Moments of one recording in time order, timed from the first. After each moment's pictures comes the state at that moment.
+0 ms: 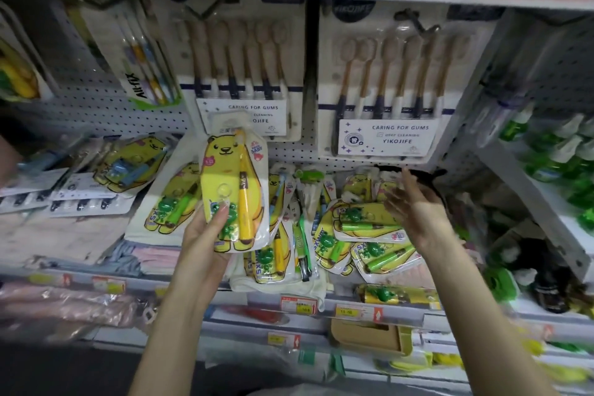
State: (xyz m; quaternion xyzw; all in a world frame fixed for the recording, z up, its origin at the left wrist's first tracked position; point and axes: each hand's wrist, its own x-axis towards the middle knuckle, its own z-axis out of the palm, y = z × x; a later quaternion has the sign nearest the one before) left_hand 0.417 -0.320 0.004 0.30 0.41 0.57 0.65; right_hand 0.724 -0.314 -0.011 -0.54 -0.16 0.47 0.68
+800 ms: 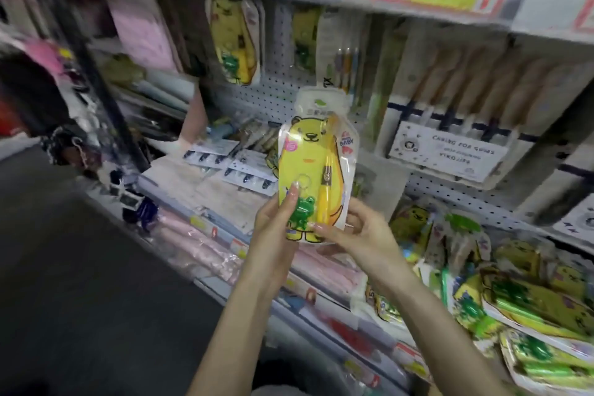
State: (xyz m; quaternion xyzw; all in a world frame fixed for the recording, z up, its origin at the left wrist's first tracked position) left_hand 0.298 -0.307 0.034 0.25 0.42 0.66 0.58; right_hand 0.432 -0.285 0.039 -0.39 -0.55 0.62 0.41
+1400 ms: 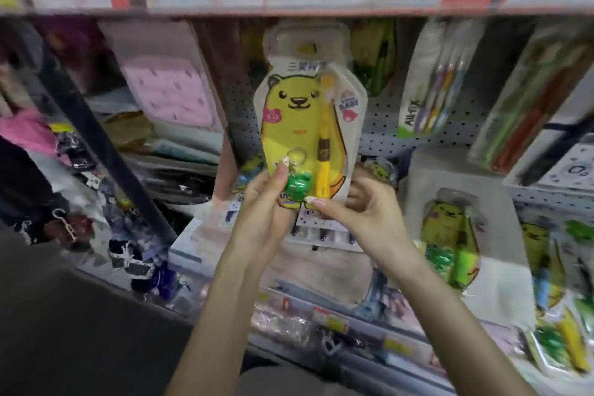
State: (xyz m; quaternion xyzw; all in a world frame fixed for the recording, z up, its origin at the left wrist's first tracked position) left_hand 0.077 -0.176 0.066 0.39 0.27 0.62 0.62; right_hand 0.219 -0.189 0.062 -0.36 -0.56 0.50 0.55
